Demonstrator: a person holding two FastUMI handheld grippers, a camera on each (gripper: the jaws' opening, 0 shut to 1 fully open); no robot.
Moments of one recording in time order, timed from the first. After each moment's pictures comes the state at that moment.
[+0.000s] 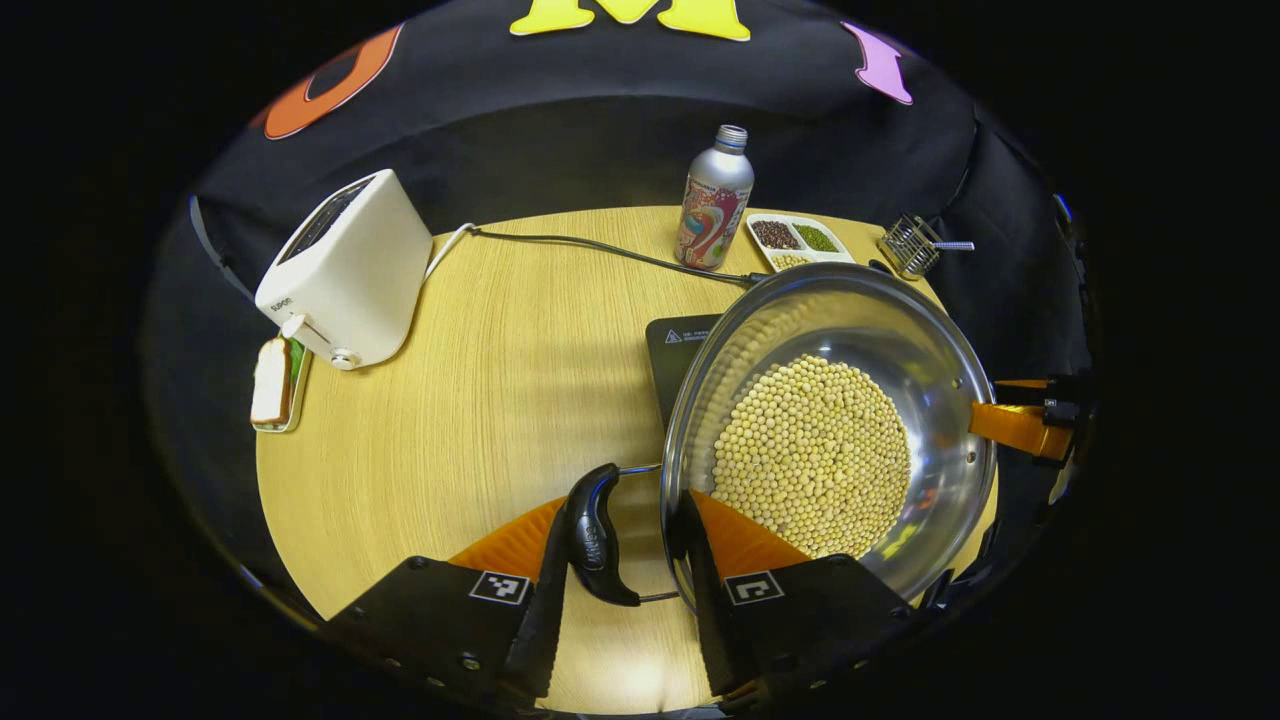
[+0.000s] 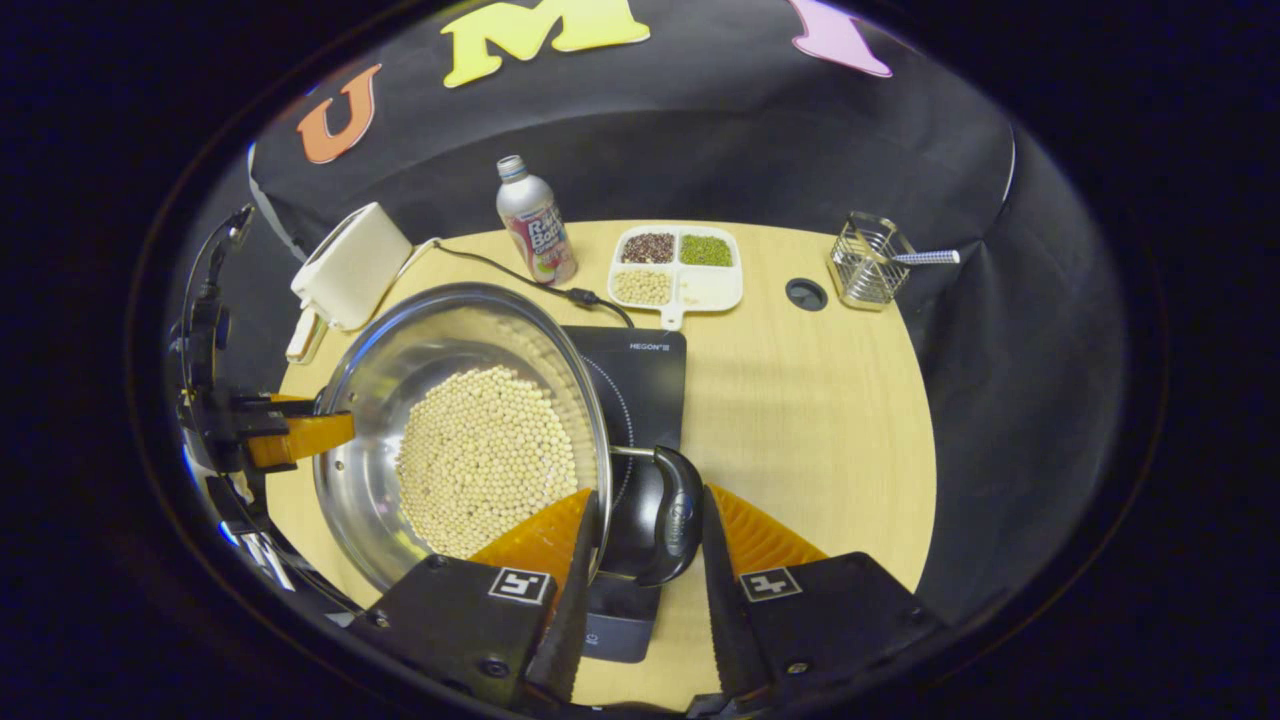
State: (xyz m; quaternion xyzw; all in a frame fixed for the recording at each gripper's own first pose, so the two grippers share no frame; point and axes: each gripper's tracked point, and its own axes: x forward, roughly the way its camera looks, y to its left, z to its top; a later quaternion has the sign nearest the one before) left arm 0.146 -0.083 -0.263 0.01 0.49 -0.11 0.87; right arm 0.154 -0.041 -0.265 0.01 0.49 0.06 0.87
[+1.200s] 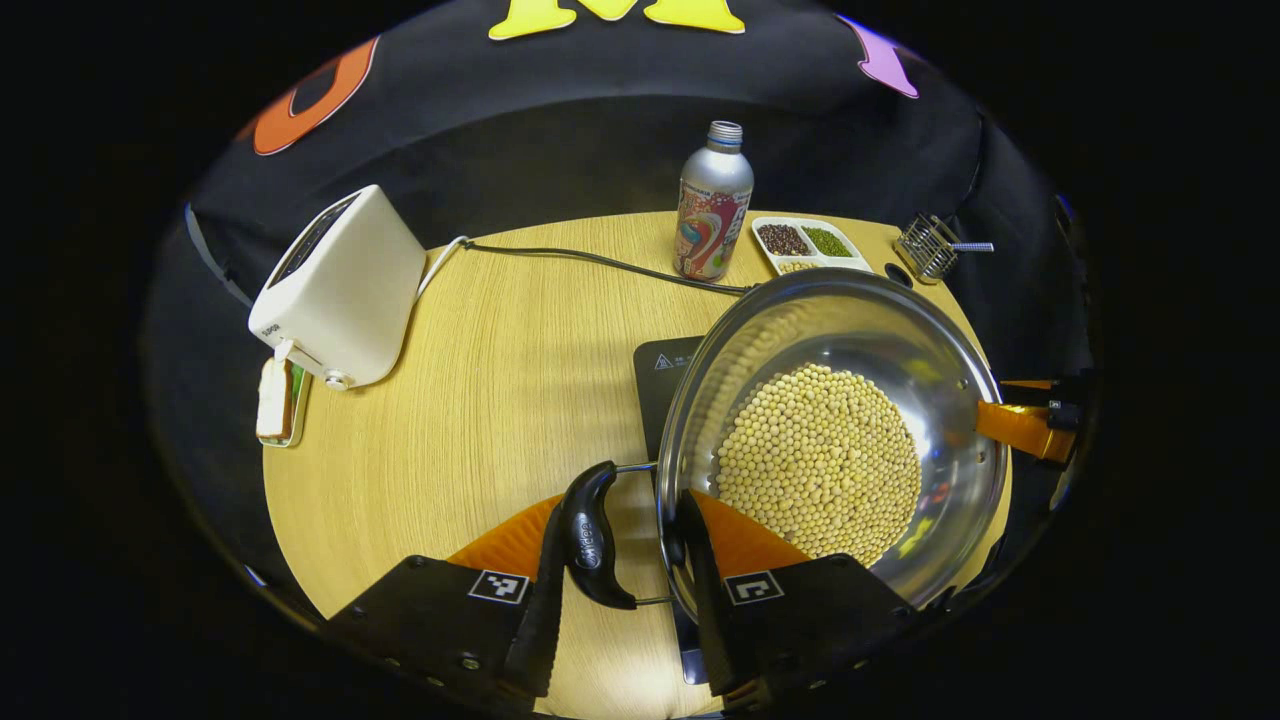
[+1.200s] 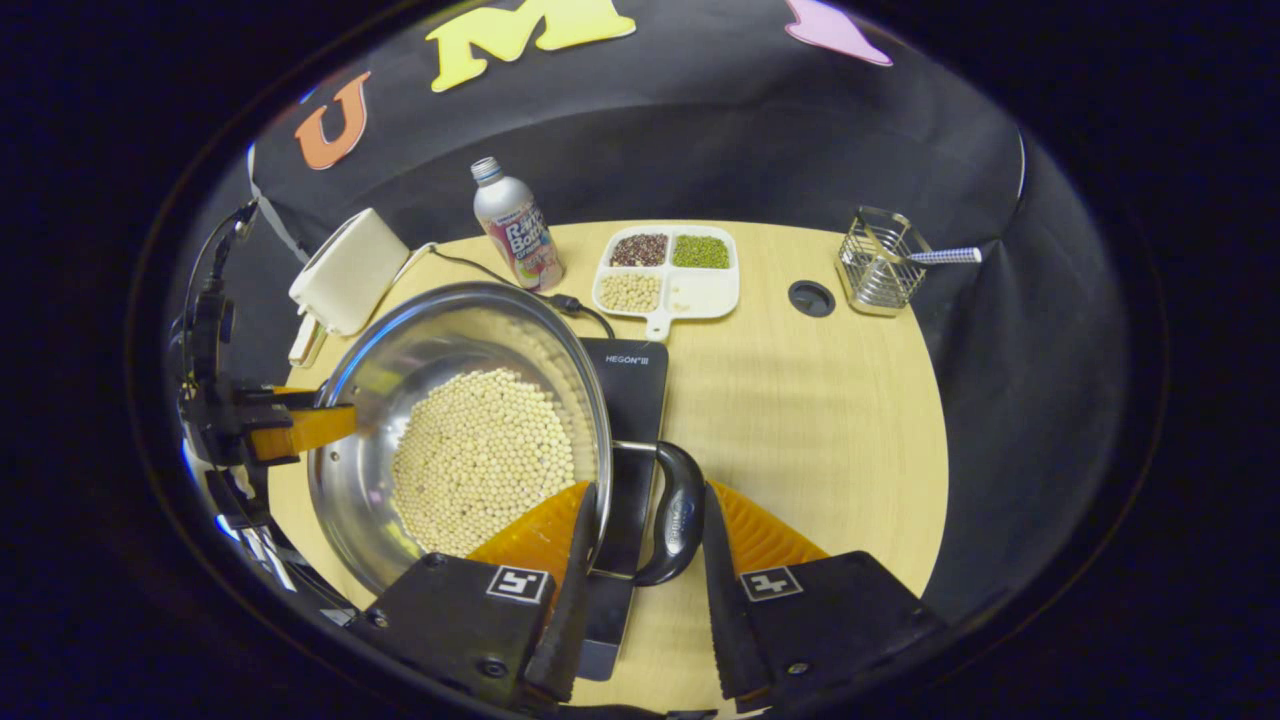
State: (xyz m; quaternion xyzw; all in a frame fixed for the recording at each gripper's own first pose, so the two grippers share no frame) left arm 0.167 -0.097 -0.267 0.03 0.48 -0.09 0.87; right arm 0.175 -0.057 -0.277 0.02 0.48 0.08 0.87
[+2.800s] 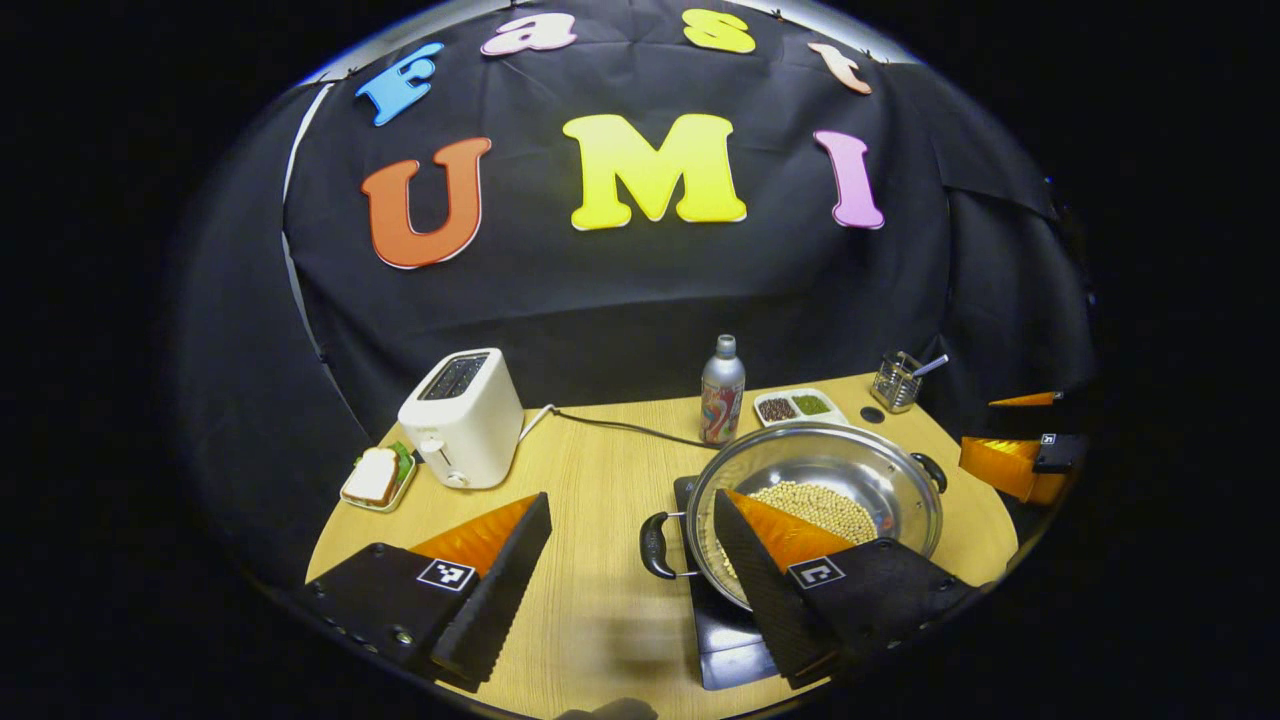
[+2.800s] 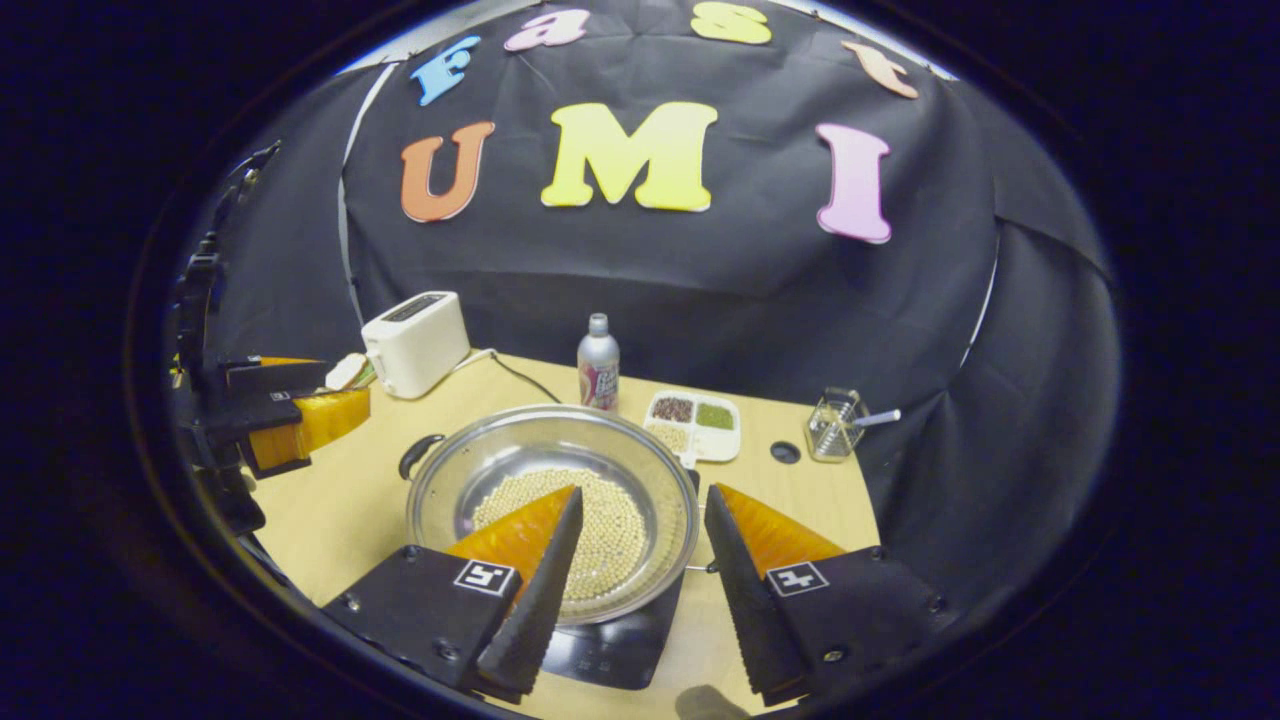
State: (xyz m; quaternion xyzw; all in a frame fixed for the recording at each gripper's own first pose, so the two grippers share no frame) left arm 0.101 -0.052 -0.111 0.01 0.18 -0.04 0.98; right arm 0.106 0.008 -0.134 -0.06 0.22 0.08 0.97
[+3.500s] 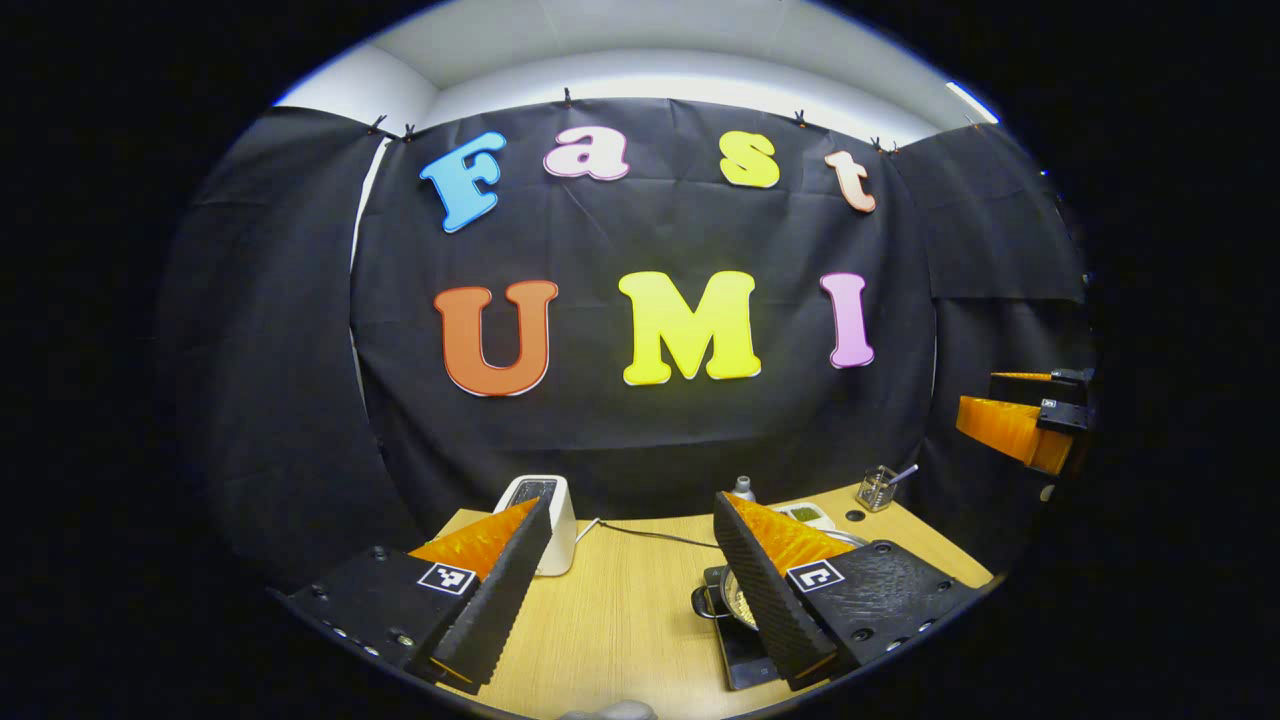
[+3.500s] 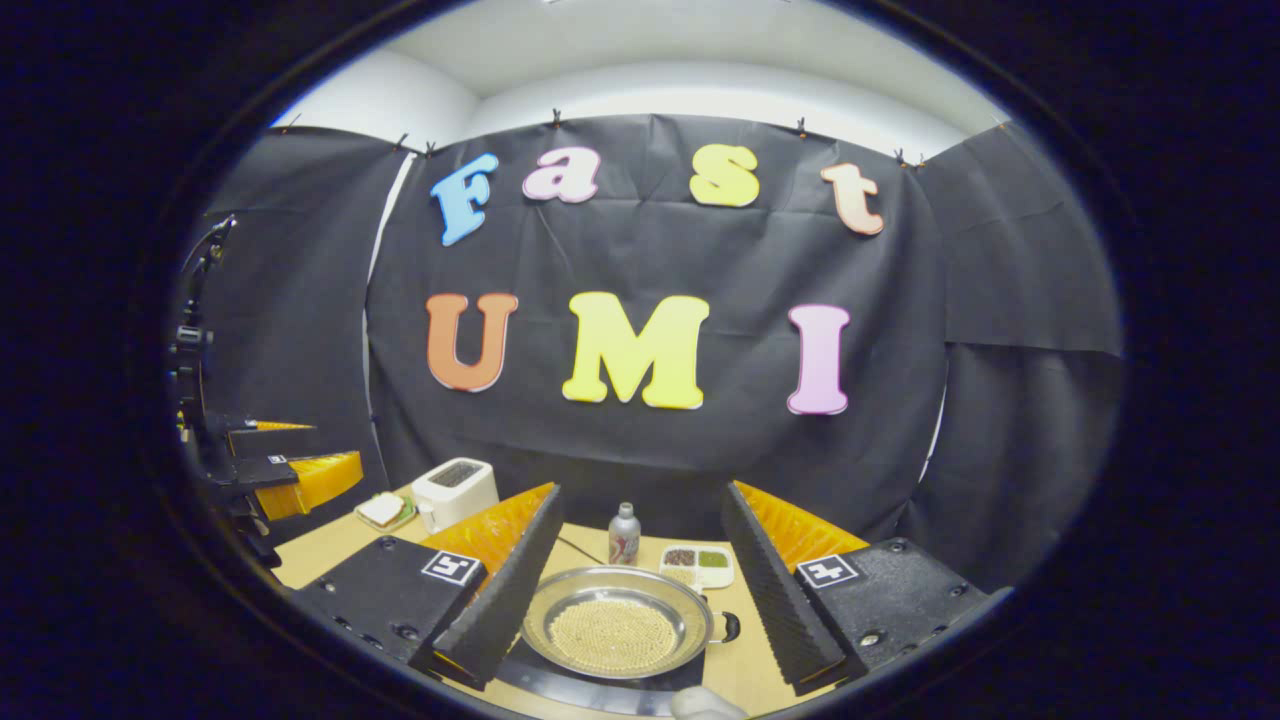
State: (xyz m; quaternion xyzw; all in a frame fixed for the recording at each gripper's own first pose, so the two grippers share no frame) left arm 0.009 0.017 0.052 0.00 0.00 -0.03 1.00; right arm 0.010 0.064 0.063 -0.02 -0.02 0.06 1.00
